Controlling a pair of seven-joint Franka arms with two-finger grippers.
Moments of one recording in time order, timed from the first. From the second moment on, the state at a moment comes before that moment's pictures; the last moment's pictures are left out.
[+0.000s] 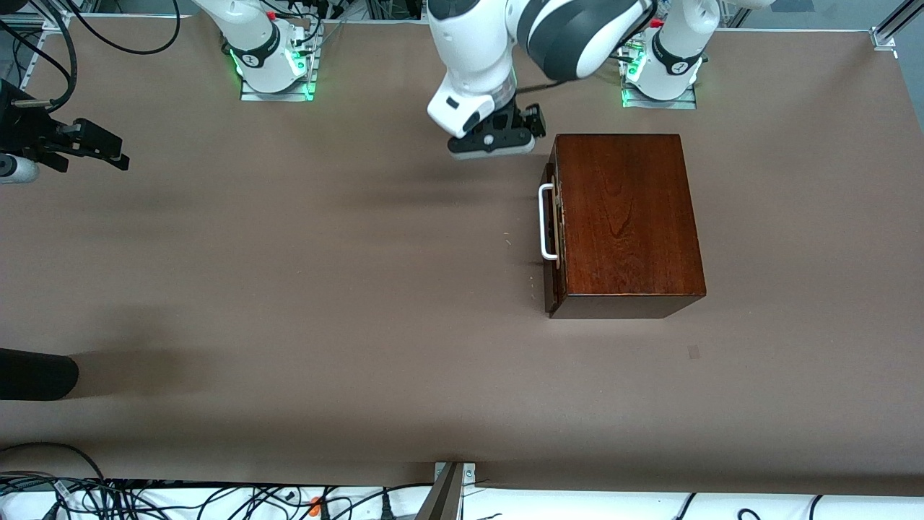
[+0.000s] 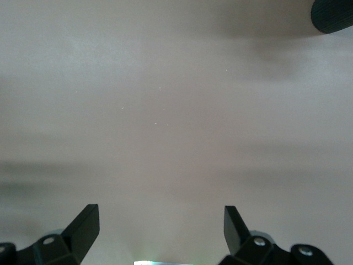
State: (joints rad) left arm -0.51 0.40 -0.42 -1.44 0.25 1.60 -0.97; right arm 0.00 -0.03 -0.04 -1.67 0.02 1.57 -0.07
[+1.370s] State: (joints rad) left arm -0.45 0.57 -0.41 -1.65 0.44 1.85 -0.97; right arm 0.00 -0.03 -0.04 -1.67 0.02 1.57 -0.07
